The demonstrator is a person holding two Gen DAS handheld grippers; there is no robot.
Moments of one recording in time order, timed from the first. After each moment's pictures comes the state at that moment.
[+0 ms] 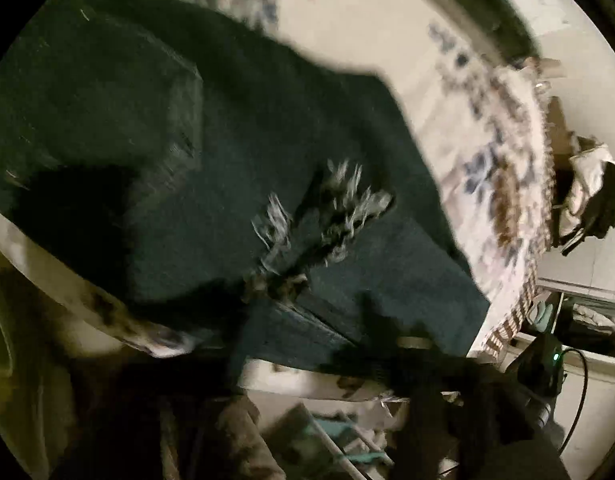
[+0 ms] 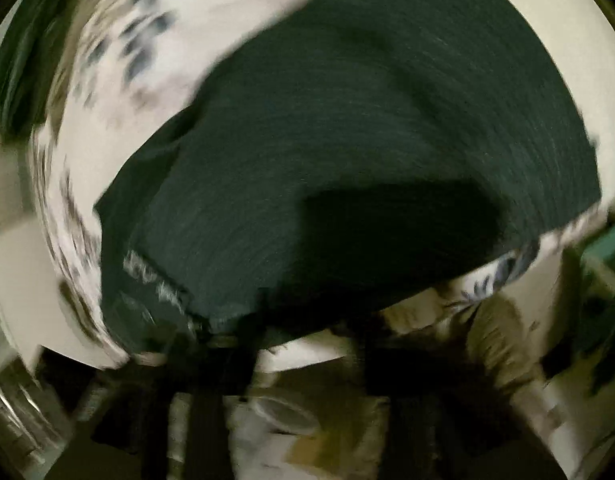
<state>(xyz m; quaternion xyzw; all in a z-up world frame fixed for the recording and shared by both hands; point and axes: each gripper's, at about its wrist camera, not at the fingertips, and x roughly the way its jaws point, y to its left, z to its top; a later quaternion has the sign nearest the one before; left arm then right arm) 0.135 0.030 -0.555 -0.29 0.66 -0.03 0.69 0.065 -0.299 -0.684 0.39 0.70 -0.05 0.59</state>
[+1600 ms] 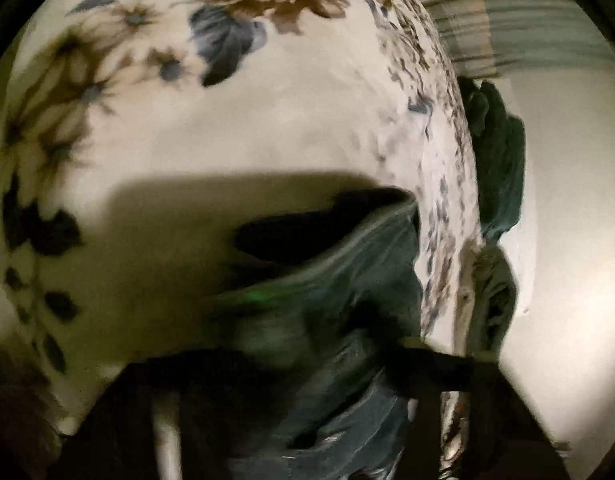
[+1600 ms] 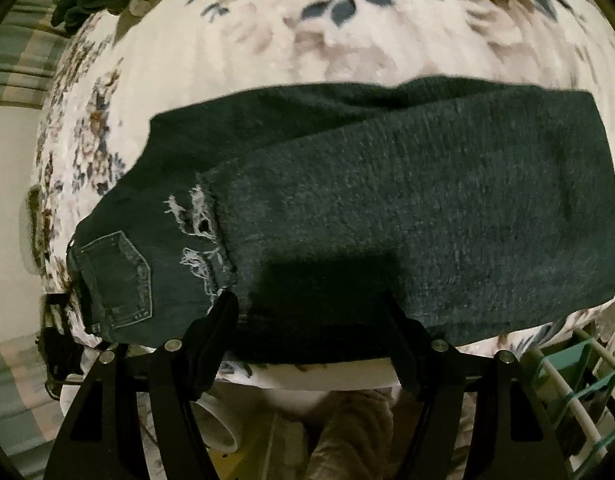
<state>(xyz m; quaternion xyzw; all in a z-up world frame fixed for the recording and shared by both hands) 0.102 0.257 -0.621 -0.59 0.35 0.16 0.71 0.096 -0.205 -0.652 0.23 0.68 0.01 0.69</state>
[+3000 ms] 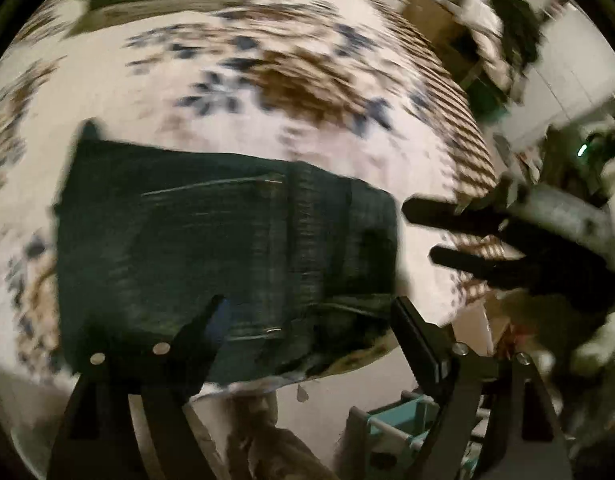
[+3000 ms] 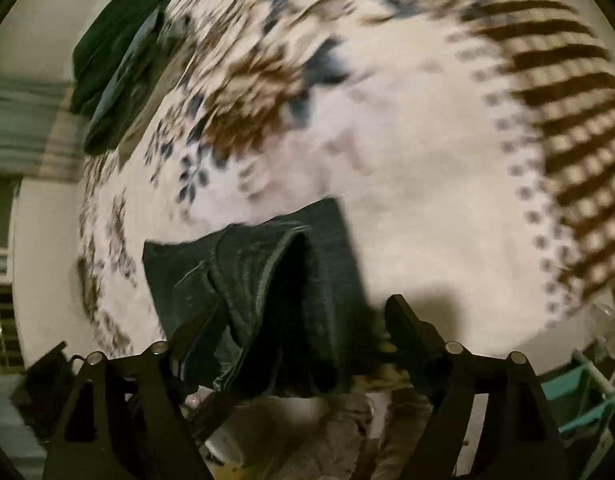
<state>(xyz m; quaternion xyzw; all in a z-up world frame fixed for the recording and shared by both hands) 0.084 -0.177 -0.489 -0.07 0.61 -0.20 0.77 0.060 -0.459 -0.608 0.33 0.61 0.03 0.72</state>
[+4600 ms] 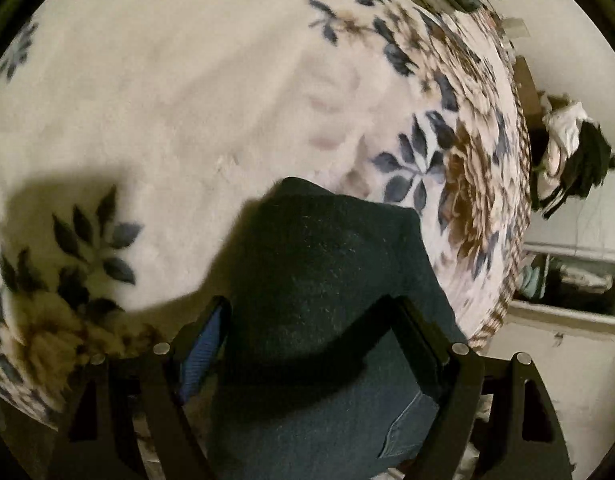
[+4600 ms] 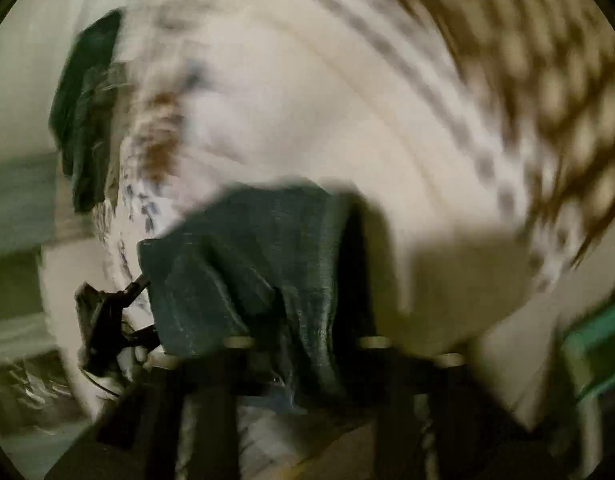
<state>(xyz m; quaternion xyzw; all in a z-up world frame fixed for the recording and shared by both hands) 0.216 -0.078 -0.579 -0.26 0.68 -0.12 0.67 0.013 -0.526 -0.651 0.45 0.57 0.01 0.69</state>
